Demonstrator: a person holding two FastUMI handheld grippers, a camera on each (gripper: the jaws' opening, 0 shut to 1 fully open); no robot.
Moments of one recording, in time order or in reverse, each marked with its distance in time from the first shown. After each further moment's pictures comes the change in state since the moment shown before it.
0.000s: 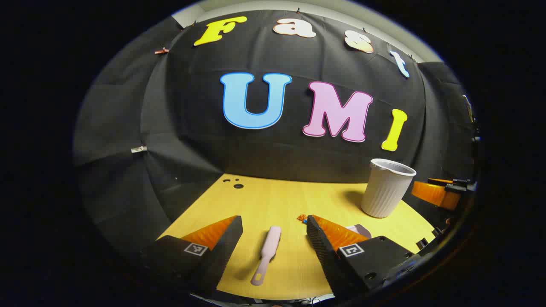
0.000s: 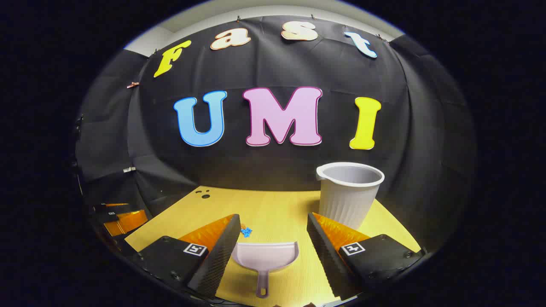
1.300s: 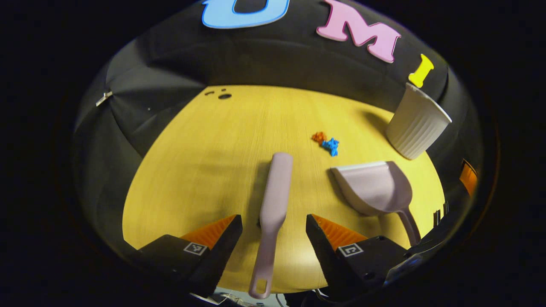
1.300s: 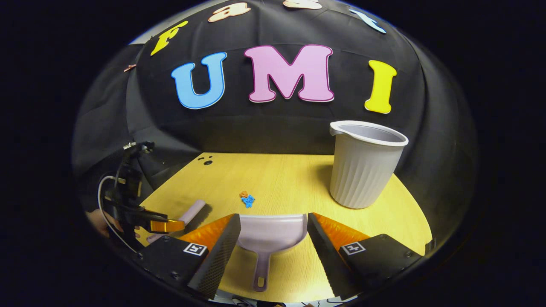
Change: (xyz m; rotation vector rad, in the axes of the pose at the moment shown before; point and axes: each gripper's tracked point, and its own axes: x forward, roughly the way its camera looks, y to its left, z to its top) left arm 0.117 0.024 -0.177 0.020 0.679 0.008; right arm 0.043 0.001 -0.087 -0.001 0.235 0.056
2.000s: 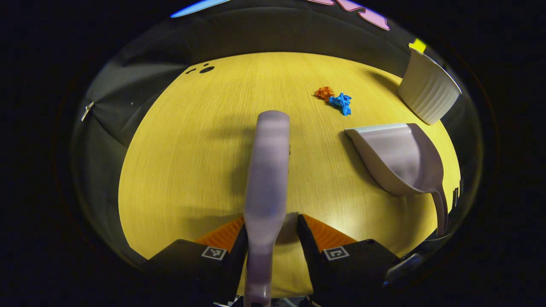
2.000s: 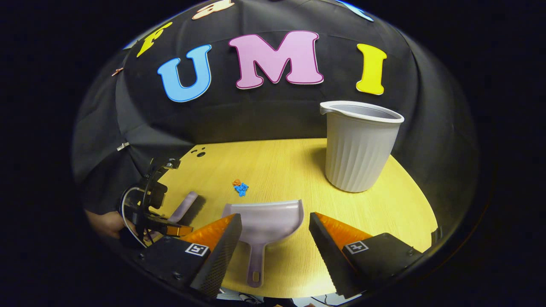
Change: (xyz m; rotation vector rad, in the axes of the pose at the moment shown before) left arm 0.048 0.000 -0.033 0.113 0.183 0.043; right arm 0.003 -0.017 -0.026 0.066 0.088 -0.029
